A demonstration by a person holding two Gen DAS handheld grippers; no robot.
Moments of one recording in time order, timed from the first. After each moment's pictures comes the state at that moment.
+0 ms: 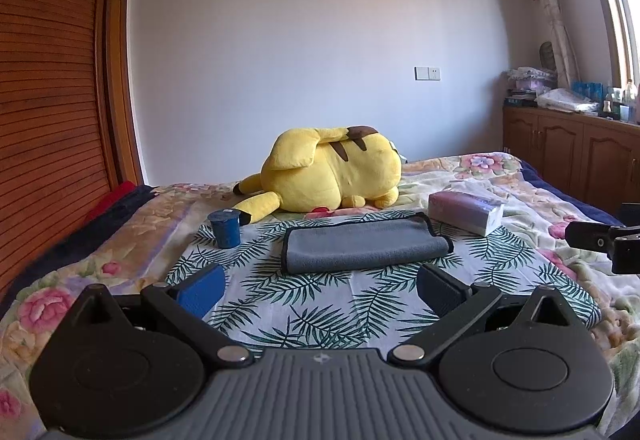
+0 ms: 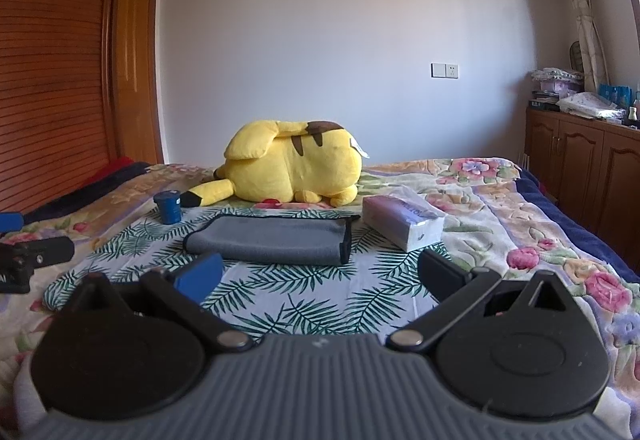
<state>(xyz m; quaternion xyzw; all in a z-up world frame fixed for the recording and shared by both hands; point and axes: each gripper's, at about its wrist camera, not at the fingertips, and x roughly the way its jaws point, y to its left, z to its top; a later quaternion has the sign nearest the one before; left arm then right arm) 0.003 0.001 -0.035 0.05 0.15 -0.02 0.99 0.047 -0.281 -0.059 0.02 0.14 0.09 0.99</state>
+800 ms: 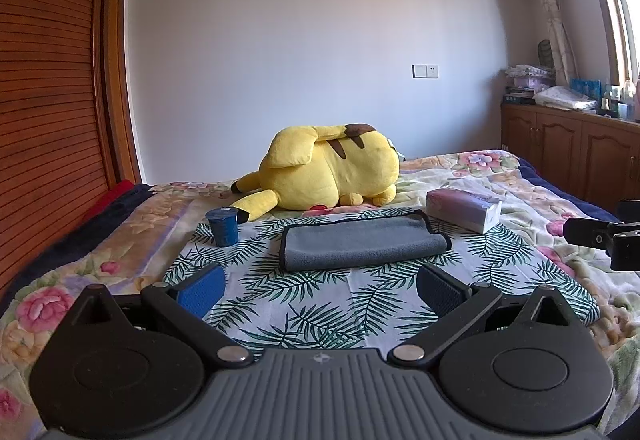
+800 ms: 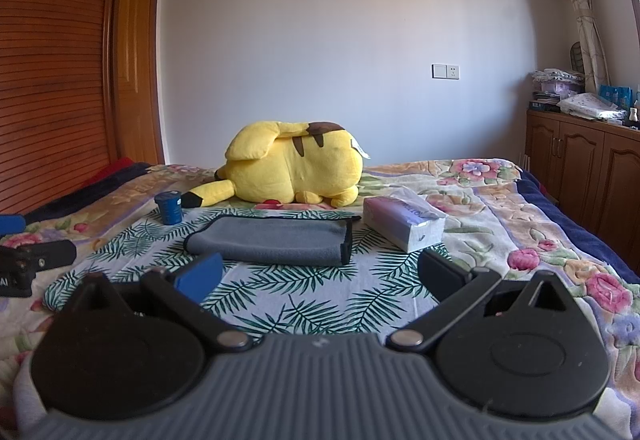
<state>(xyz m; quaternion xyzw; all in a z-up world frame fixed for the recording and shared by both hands) 0.002 0.002 -0.038 0.05 0.16 -0.02 0.99 0.047 -0.279 -0.059 0.02 0.14 0.09 0.99</state>
